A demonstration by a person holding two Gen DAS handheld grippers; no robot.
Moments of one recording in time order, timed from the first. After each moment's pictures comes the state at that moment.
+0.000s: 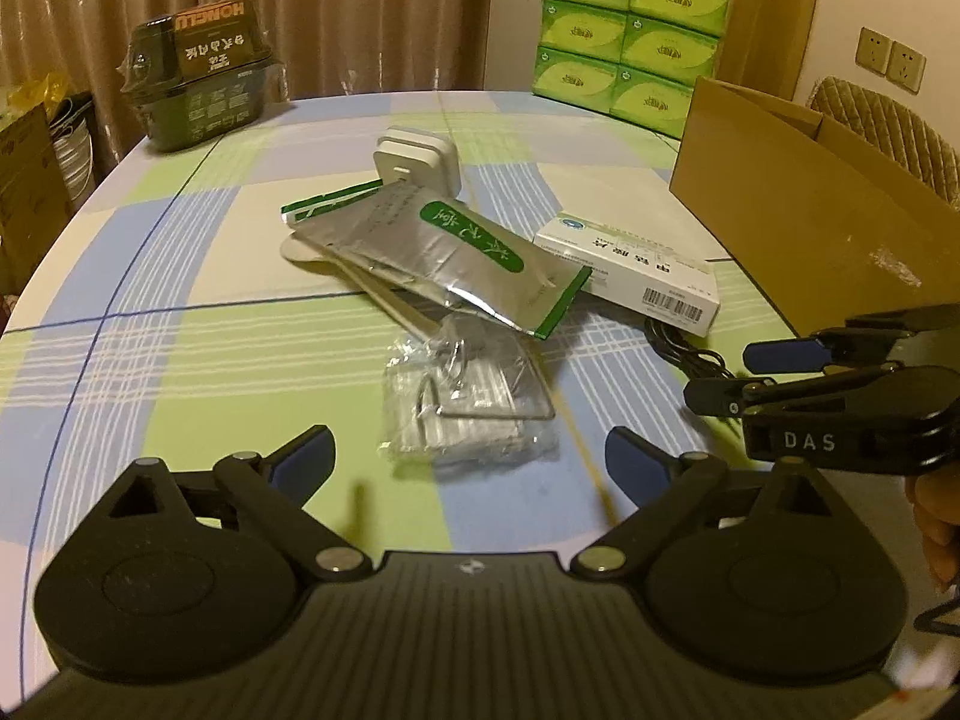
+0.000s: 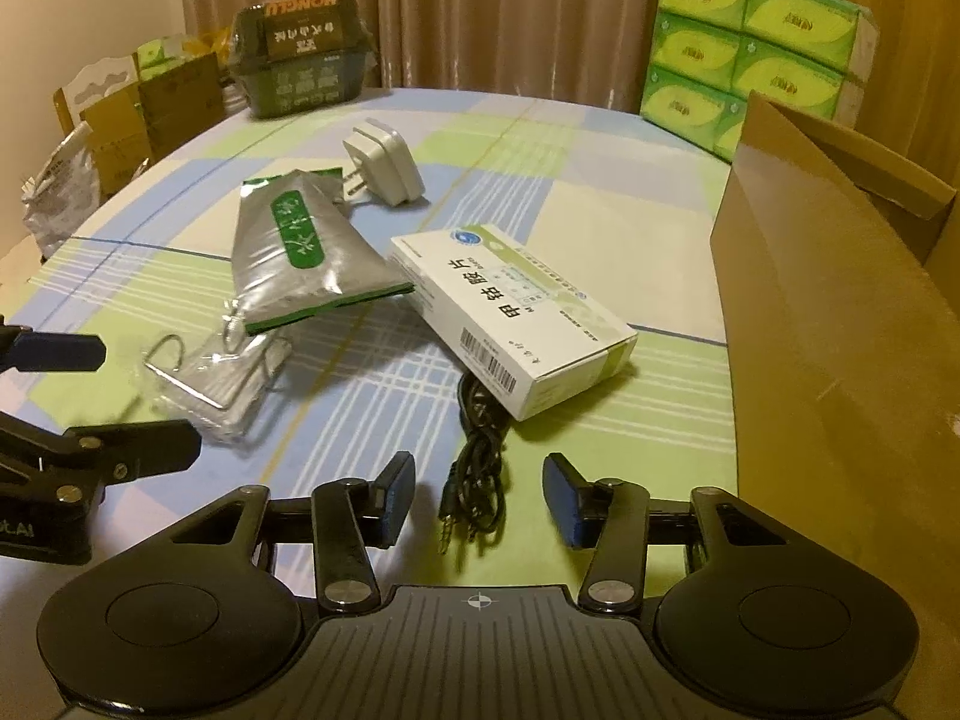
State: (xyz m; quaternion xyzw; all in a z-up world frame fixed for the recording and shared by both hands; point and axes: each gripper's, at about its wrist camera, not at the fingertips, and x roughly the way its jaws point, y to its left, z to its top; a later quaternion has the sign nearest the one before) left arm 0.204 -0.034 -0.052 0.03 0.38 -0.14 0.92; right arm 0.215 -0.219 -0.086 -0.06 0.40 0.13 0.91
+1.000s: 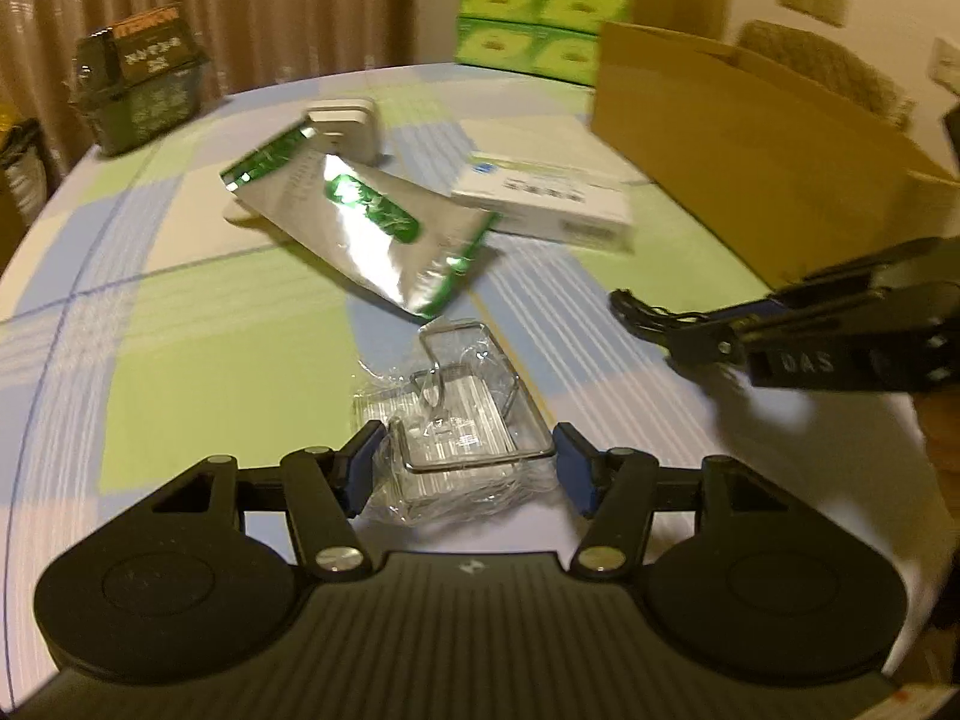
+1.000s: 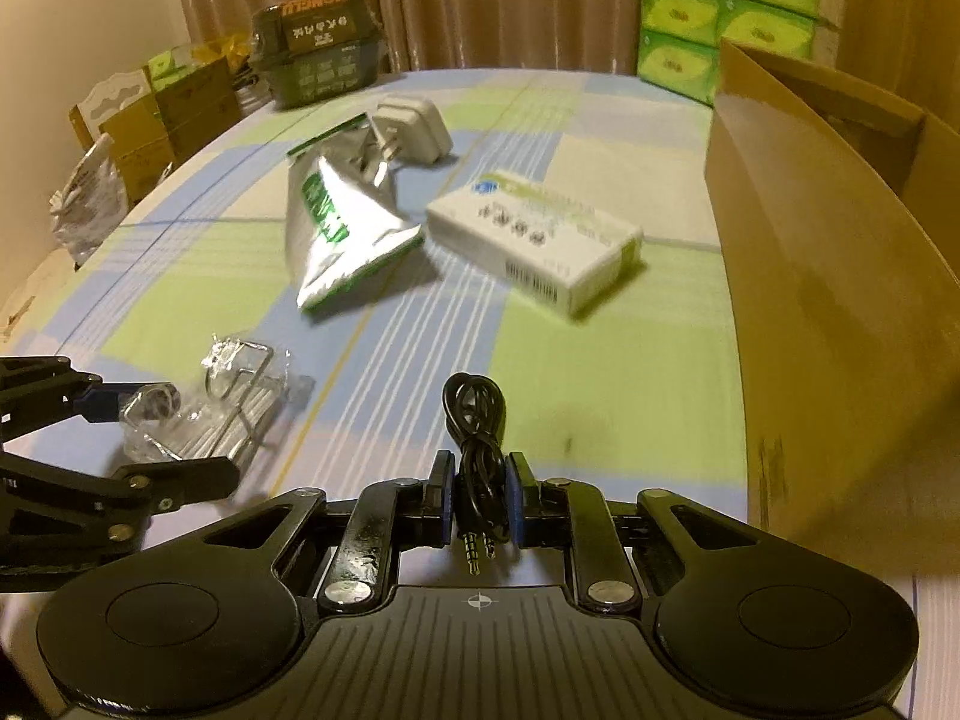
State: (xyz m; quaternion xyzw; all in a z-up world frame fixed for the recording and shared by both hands) left arm 0.149 -0.037 -0.064 0.07 0.38 -0.21 0.90; right arm 0.139 -0.230 -0.079 -0.02 0.42 0.15 0.89
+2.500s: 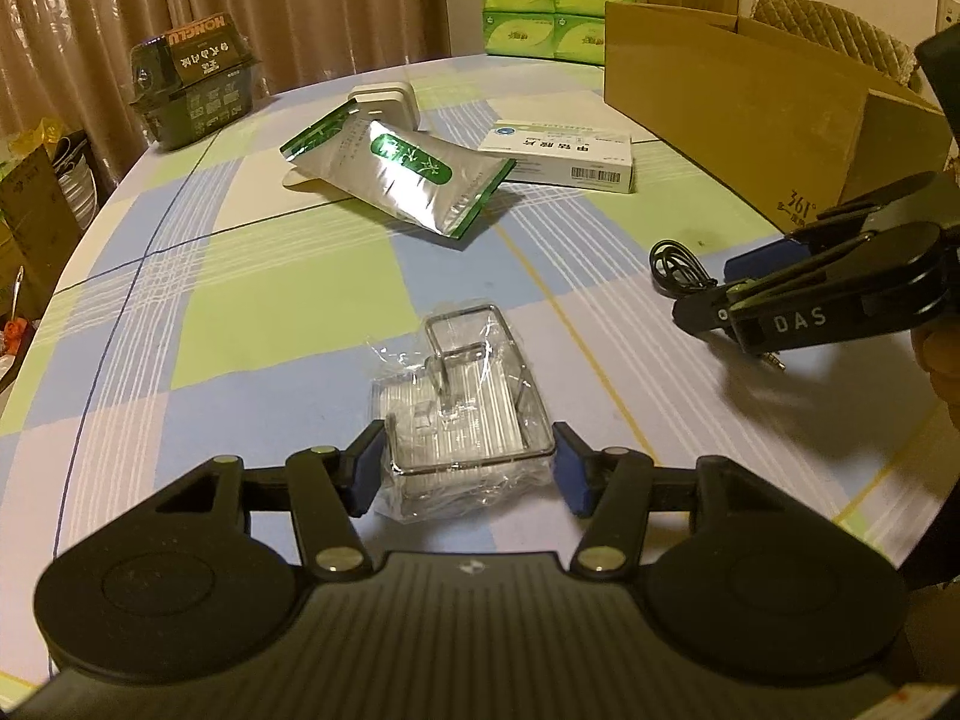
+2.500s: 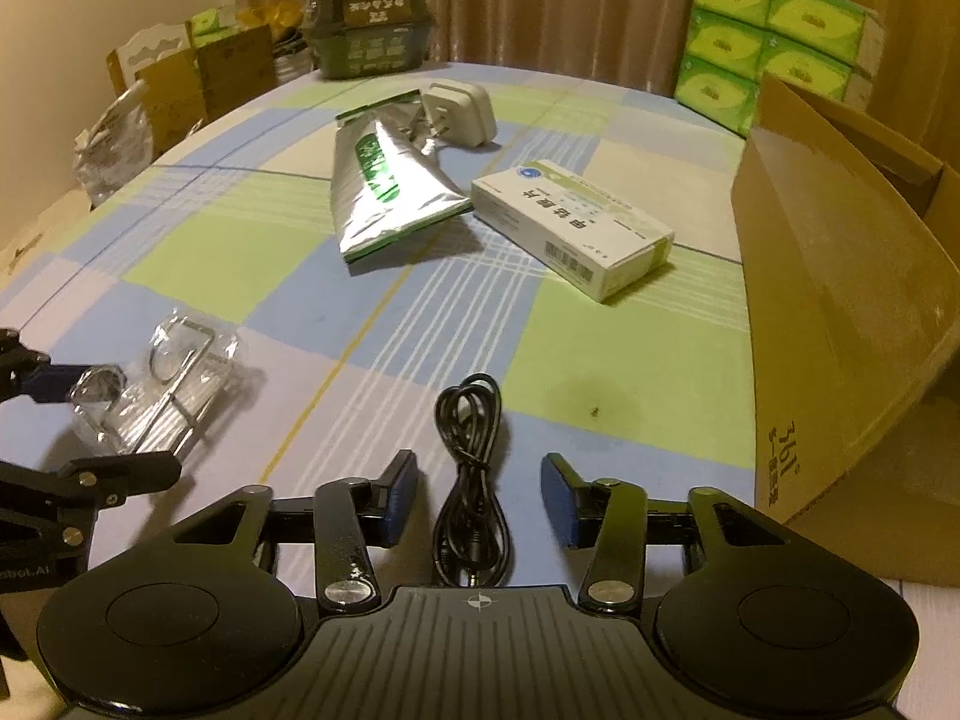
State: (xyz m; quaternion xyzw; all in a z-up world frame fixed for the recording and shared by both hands) left arm 0.089 -0.032 -0.068 0.10 0.38 -0.15 0.91; right arm 0.126 -0.212 -0.087 -0.08 0.41 0.17 0.89
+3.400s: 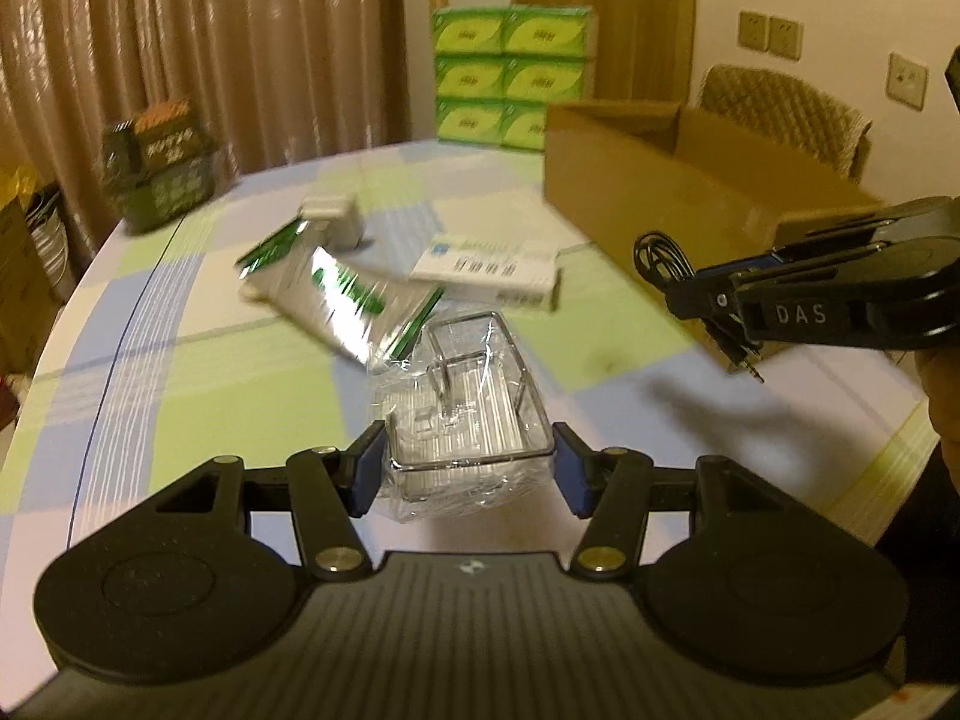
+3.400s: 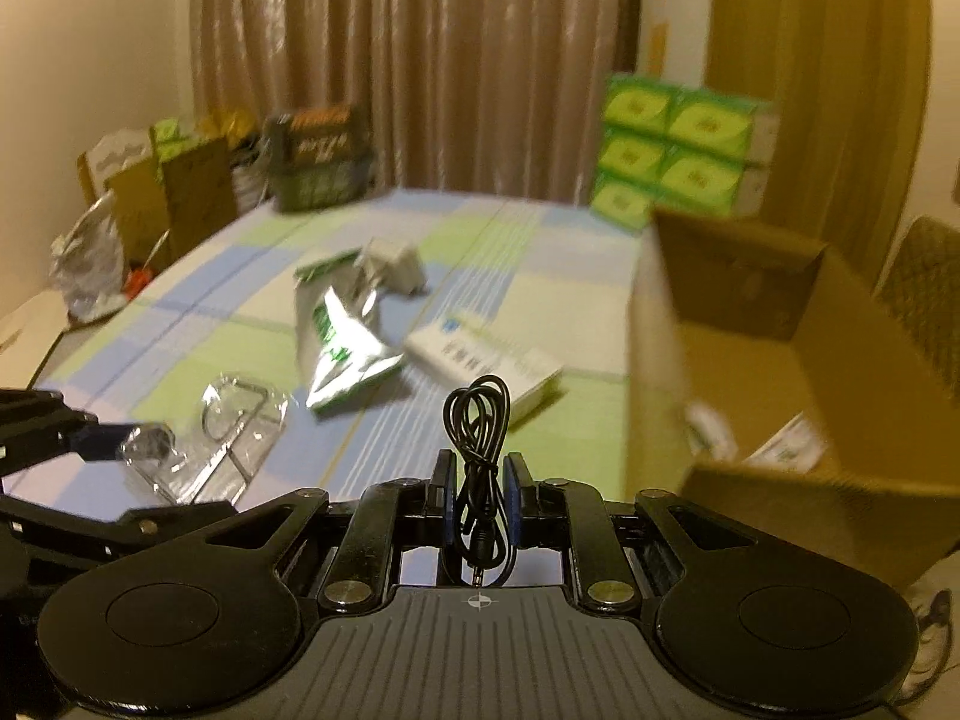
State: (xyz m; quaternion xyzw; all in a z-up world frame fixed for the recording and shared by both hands) left arm 0.083 -0.065 -0.005 0.08 0.32 -0.20 0.92; right arm 0.090 -0.252 0.012 -0.05 0.30 0.11 0.95
